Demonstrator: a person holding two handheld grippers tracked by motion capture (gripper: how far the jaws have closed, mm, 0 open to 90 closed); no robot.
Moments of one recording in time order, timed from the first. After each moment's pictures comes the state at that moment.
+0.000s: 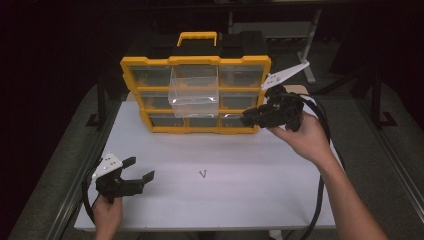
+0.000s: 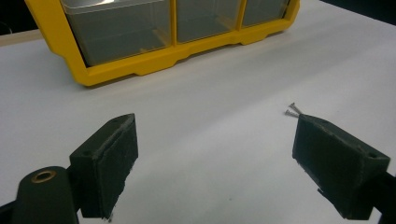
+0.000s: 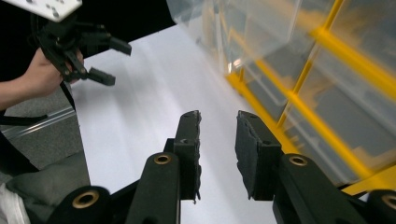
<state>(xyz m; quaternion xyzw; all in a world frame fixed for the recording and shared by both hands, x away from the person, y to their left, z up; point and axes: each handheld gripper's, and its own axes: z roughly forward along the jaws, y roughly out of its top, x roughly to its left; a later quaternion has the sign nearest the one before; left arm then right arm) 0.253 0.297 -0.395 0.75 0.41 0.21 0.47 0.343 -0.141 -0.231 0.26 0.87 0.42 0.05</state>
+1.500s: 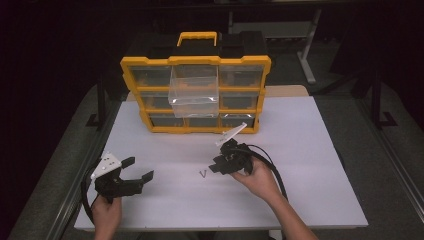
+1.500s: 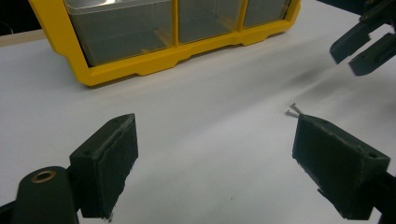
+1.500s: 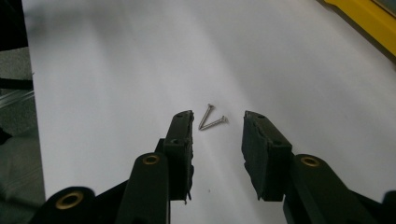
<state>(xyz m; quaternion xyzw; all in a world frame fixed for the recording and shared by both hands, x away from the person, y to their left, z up) 0.253 0.301 -0.395 0.76 0.40 0.21 0.47 0.334 -0.050 -0.389 0.27 0.89 0.36 0.00</state>
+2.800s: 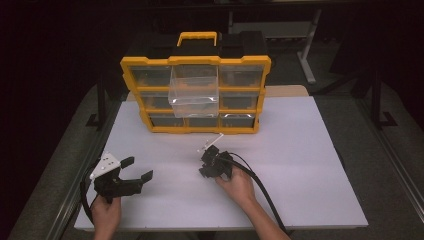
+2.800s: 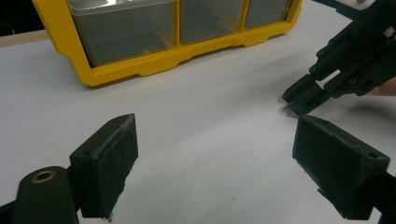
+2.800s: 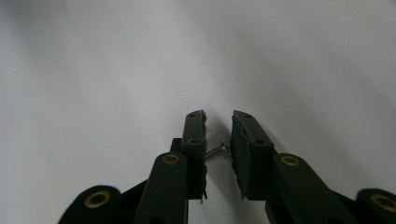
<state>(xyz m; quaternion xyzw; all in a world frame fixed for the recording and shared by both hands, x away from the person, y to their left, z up) 0.253 0.302 -0.394 0.76 0.40 0.21 0.47 0.341 0.000 -0.435 0.31 0.90 0.31 0.03</state>
